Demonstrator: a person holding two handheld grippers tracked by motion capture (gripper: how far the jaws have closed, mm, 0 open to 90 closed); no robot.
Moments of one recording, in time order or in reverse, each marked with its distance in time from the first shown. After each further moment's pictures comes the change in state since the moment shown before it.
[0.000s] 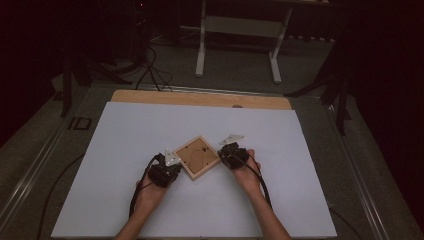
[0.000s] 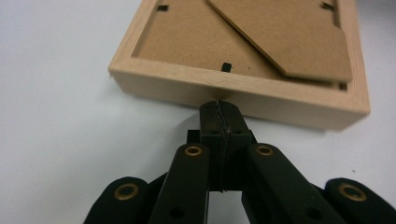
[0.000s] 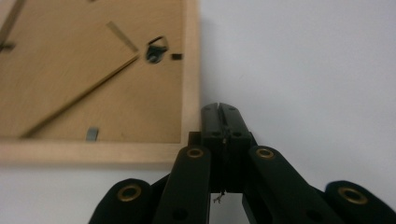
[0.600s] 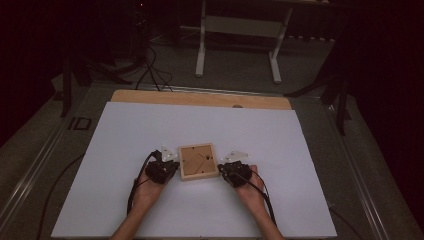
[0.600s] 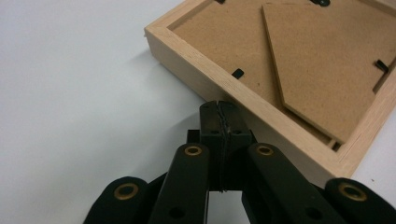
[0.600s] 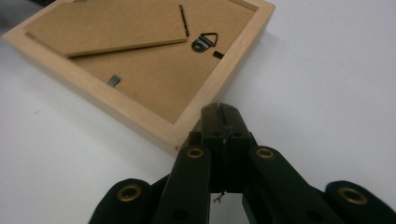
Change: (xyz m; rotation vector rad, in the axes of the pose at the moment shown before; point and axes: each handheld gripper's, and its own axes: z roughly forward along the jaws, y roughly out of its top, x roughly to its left) left arm 0.013 0.002 0.000 -0.004 -0.011 -0.028; right arm 0.031 -0.035 -0.029 -0.043 0.040 -0.029
